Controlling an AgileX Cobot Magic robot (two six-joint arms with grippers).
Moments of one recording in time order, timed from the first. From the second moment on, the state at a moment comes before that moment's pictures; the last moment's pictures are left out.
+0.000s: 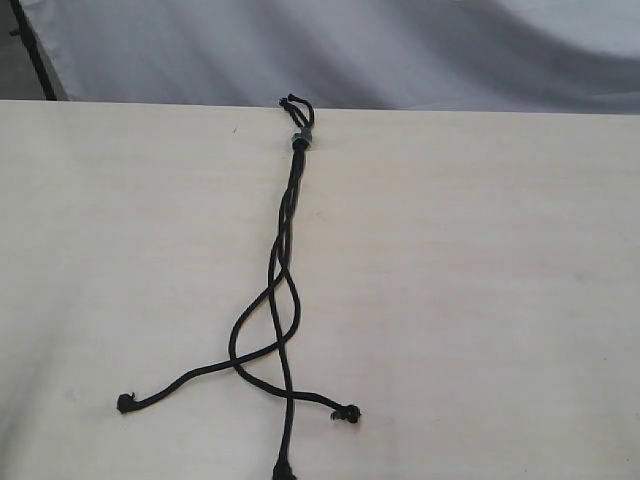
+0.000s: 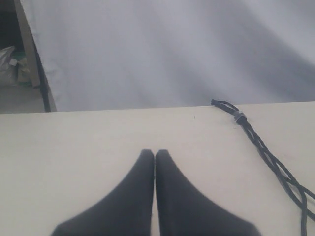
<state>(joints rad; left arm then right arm) 0.02 0.00 0.00 0.03 0.16 -0.04 0.83 0.51 -0.83 -0.46 0.72 0.61</state>
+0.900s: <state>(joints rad) 0.02 0.00 0.00 0.03 0.16 -0.04 0.83 0.50 -0.31 -0.55 0.23 0.61</state>
